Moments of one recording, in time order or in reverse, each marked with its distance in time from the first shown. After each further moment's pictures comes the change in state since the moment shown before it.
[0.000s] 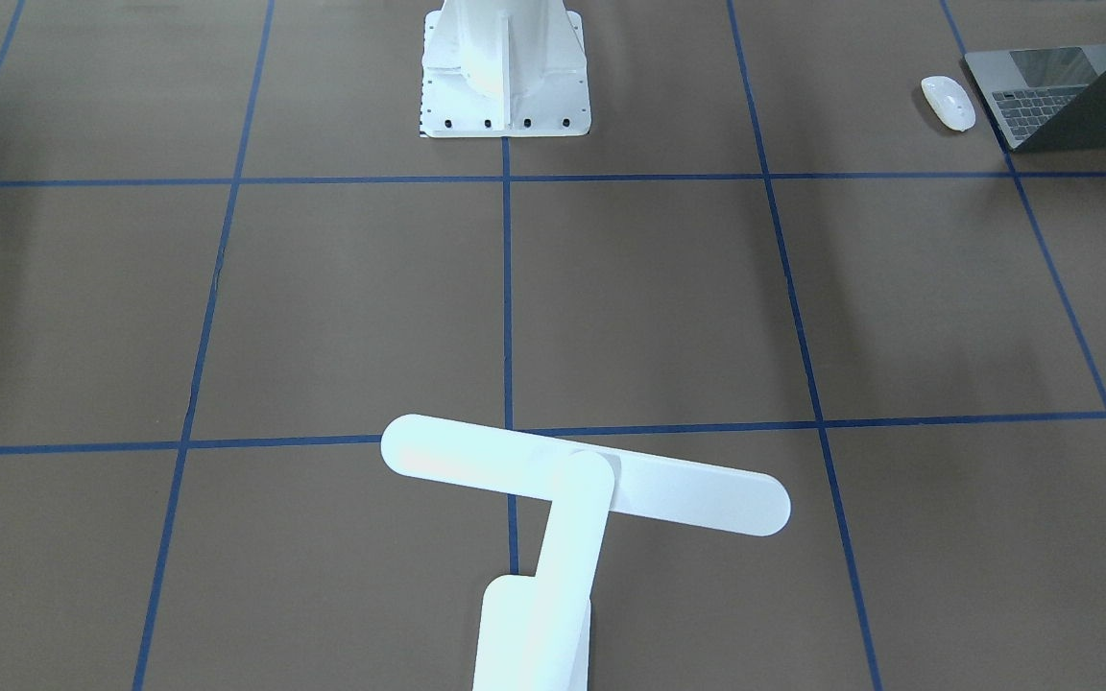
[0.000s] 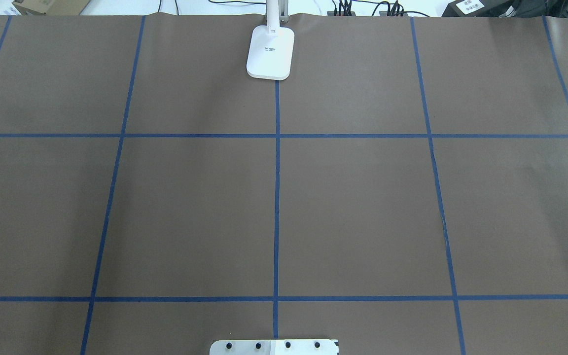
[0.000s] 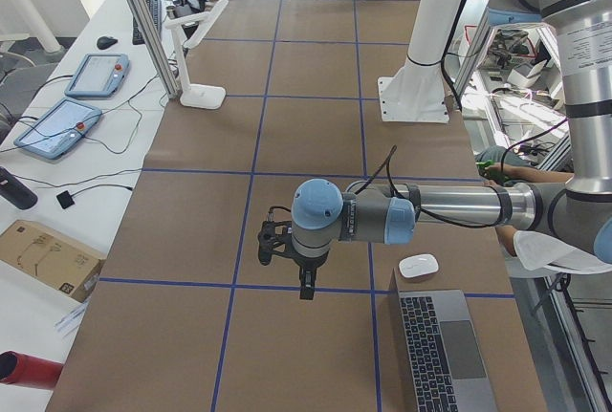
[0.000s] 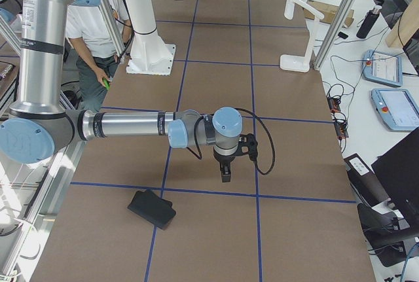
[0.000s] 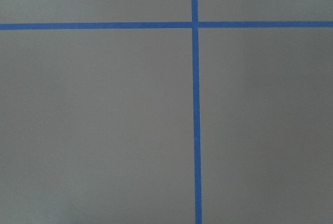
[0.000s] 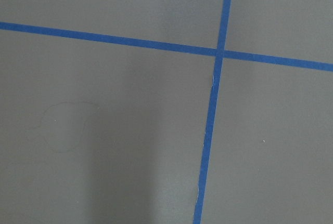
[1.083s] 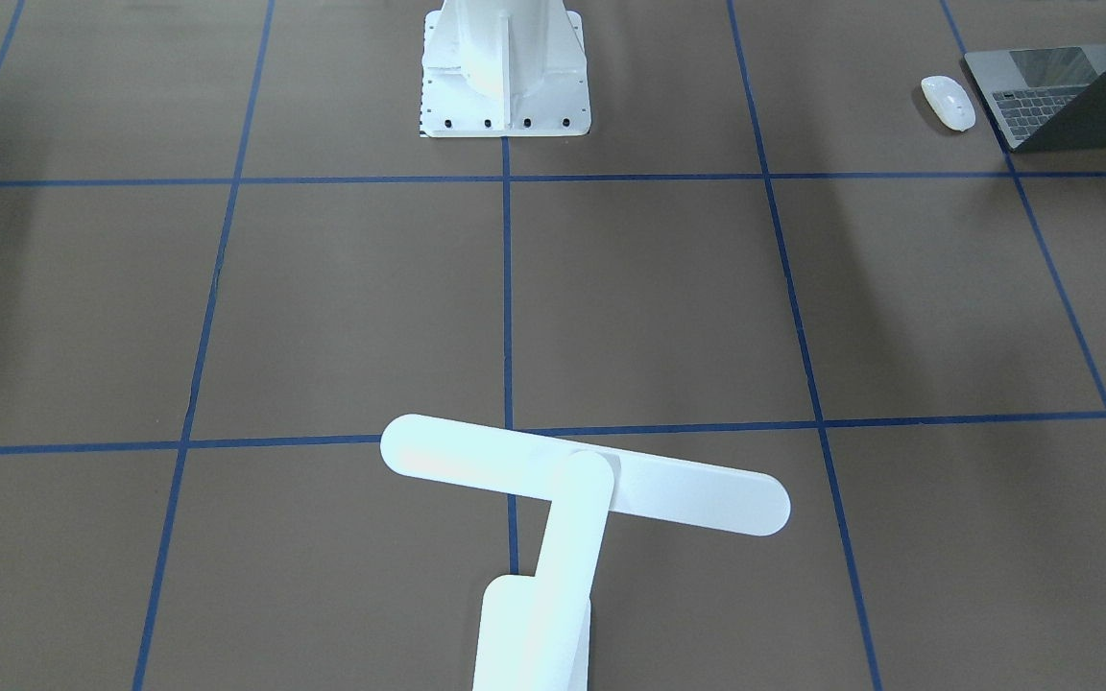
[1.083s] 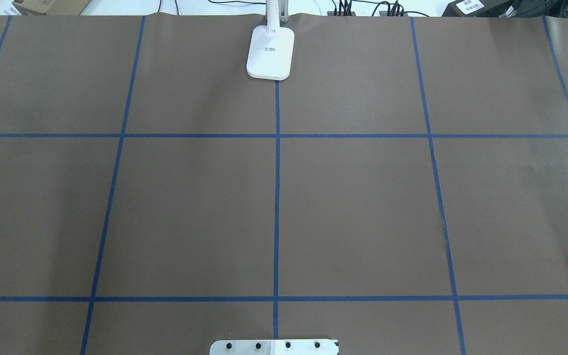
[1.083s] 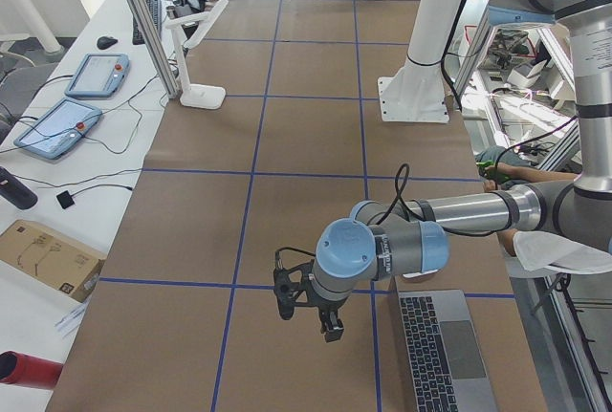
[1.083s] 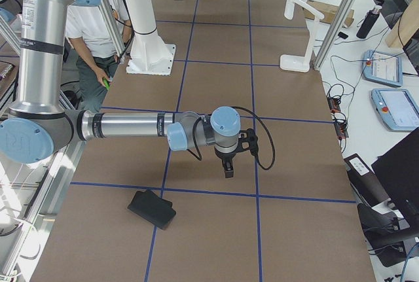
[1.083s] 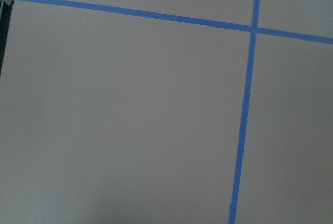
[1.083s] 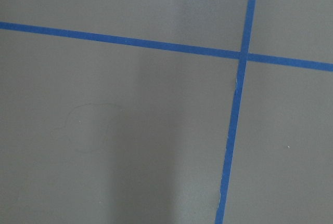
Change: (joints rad) left arm -0.218 0.025 0.059 0.088 0.012 -0.083; right arm -0.003 -0.008 -0.008 0.106 0.043 0.009
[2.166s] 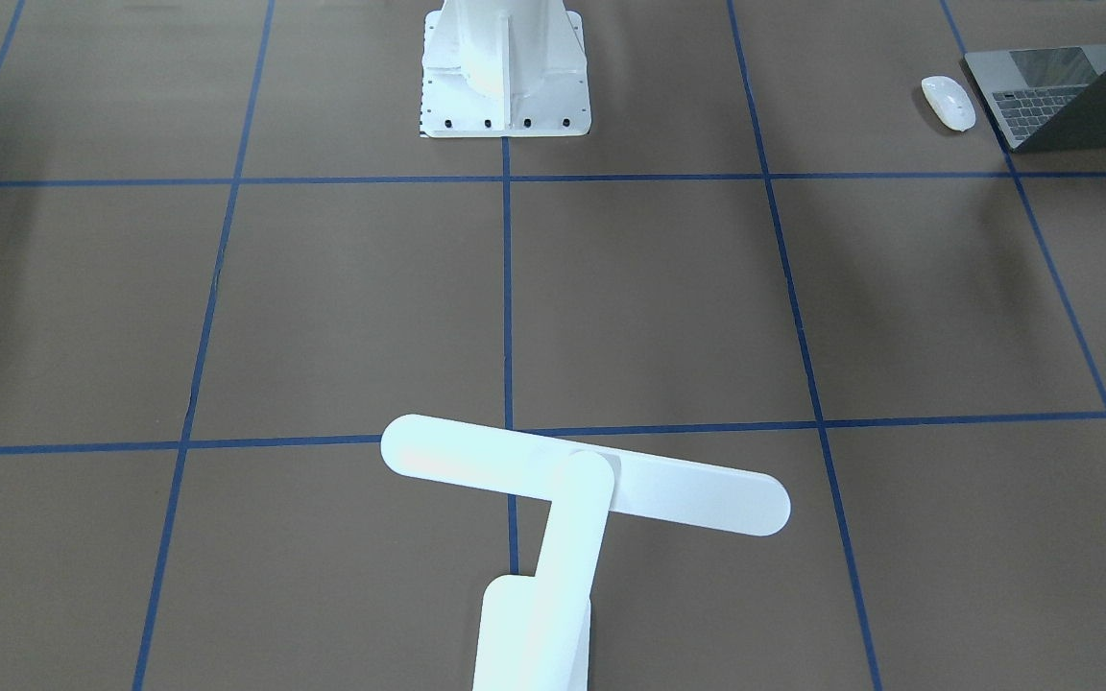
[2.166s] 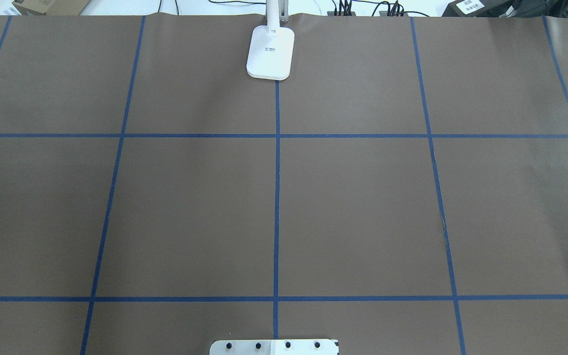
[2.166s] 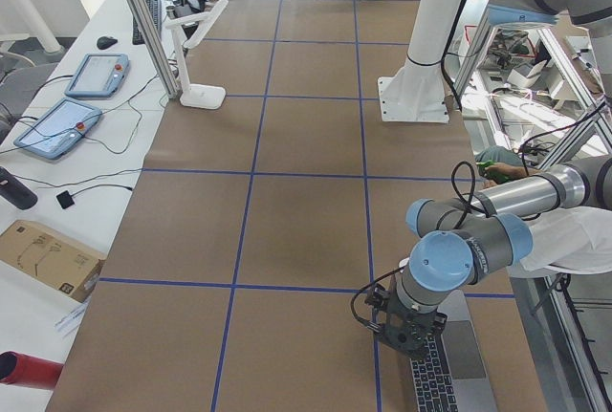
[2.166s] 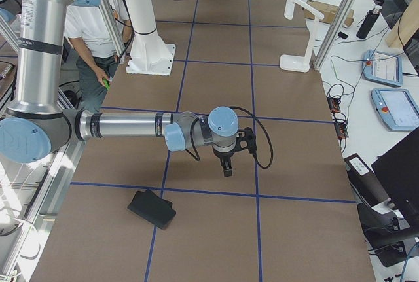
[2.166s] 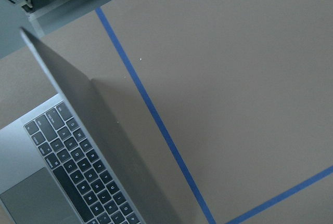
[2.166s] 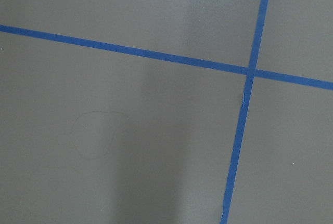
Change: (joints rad) left arm -0.082 0.273 -0.154 0.065 0.075 -0.664; right arm 0.000 -0.013 0.010 0.010 0.017 -0.014
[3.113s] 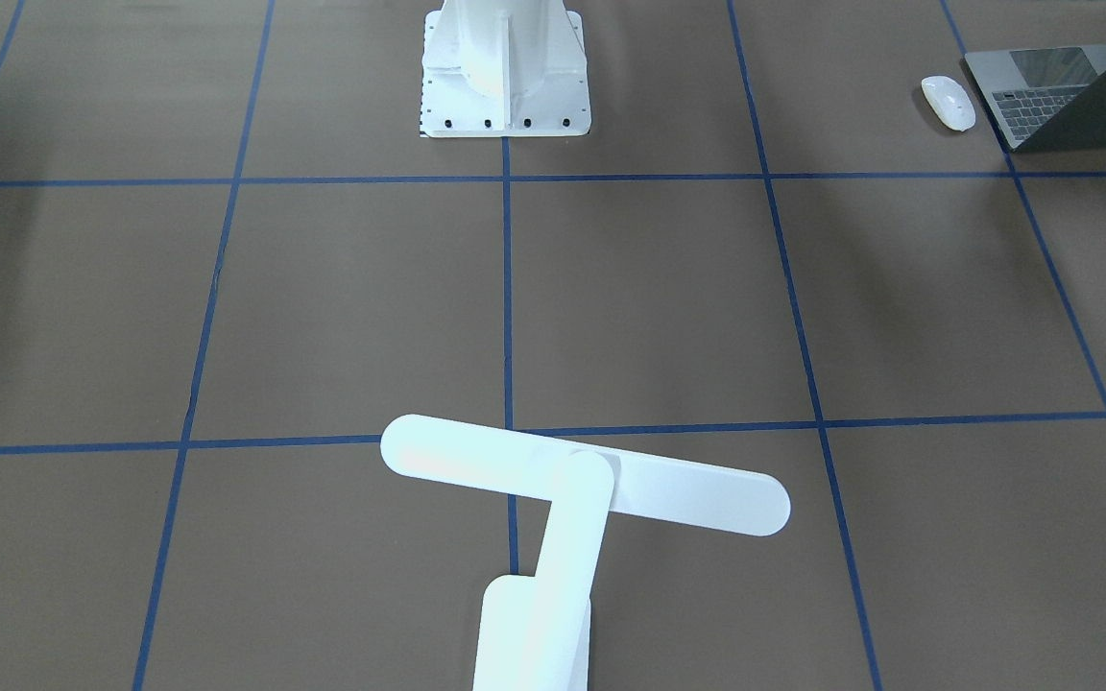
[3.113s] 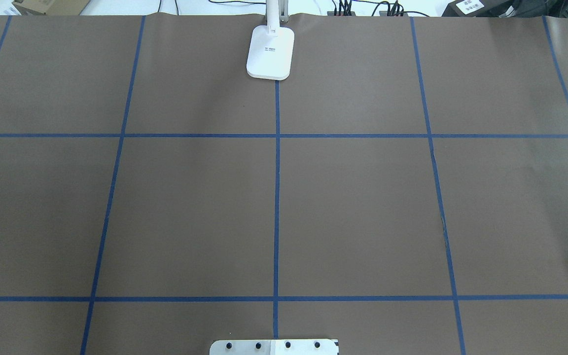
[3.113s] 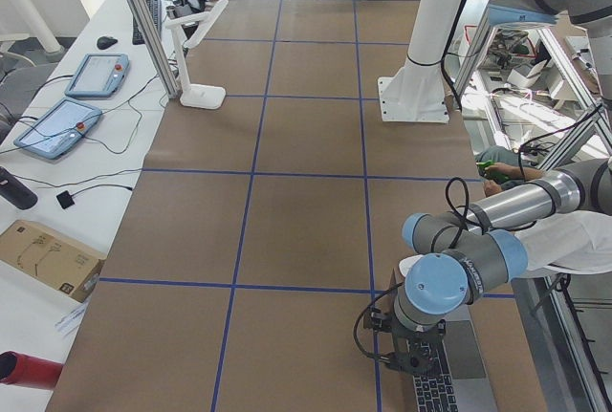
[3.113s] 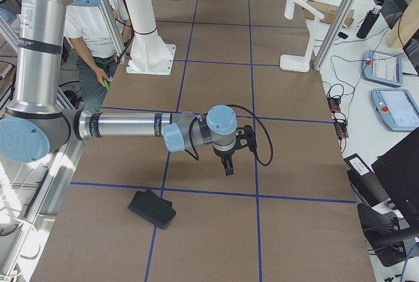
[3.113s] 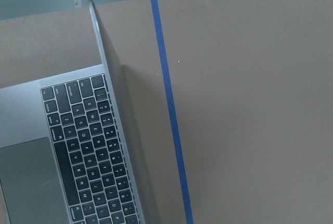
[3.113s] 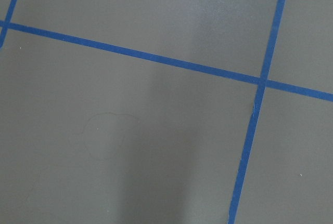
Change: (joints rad) left arm -0.003 -0.034 0.097 -0.016 -0.006 -0.206; right arm 0.000 -0.007 0.003 0.043 -0.004 -0.001
